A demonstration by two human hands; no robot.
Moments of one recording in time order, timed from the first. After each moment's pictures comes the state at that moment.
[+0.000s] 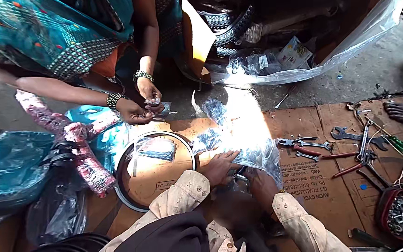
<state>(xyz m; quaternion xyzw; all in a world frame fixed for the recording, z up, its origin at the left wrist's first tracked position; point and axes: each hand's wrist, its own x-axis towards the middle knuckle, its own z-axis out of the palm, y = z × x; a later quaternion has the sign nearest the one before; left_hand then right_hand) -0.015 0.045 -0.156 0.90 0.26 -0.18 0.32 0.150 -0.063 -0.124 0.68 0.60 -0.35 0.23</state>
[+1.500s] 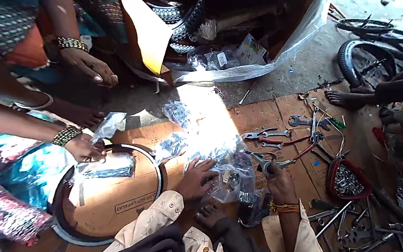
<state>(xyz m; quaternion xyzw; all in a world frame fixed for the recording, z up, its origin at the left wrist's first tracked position) -0.014 0.013 -0.203 0.90 0.22 0.02 0.37 0.262 -0.139 -0.141 0.63 -0.13 -0.35 -0.68</state>
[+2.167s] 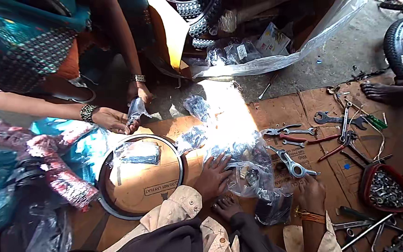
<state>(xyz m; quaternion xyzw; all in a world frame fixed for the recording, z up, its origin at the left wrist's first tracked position) -0.025 -0.009 -0.184 0.92 0.27 -0.07 0.28 0.273 -0.177 -0.164 0.79 -0.11 -0.22 -0.55</state>
